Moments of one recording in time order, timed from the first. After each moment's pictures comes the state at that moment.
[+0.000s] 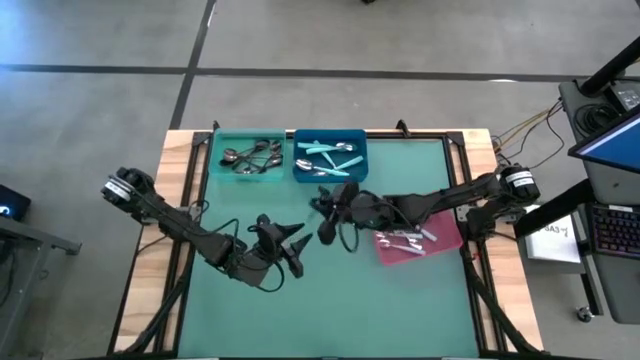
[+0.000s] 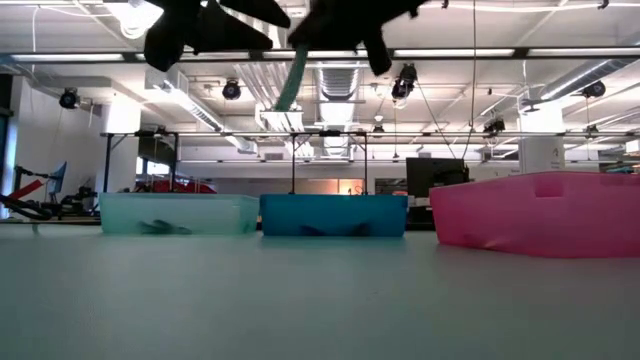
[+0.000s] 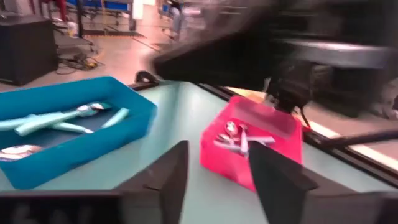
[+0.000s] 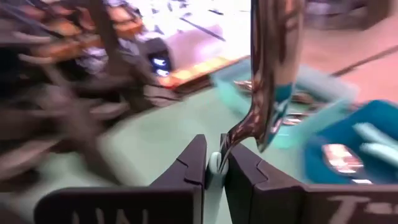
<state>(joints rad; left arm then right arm) -0.52 1.52 0.84 0.31 -1.11 -0.61 0.14 1.63 1.15 0.19 0.48 0.36</state>
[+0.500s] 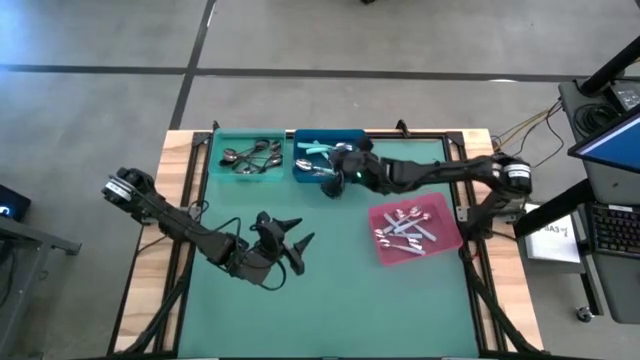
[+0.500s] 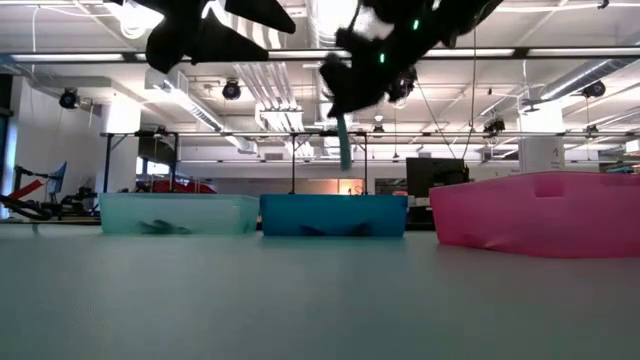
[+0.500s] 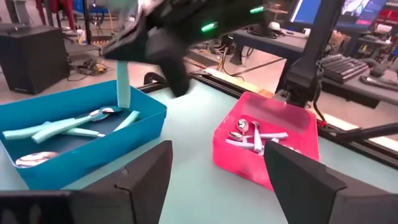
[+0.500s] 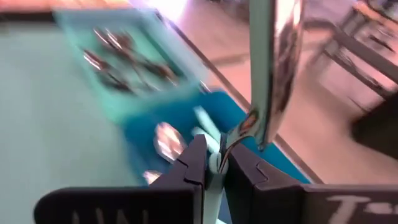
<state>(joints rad) -0.51 1.52 0.84 0.29 -1.12 -0.57 -0.17 1.65 1.16 0.01 0.52 -0.02</state>
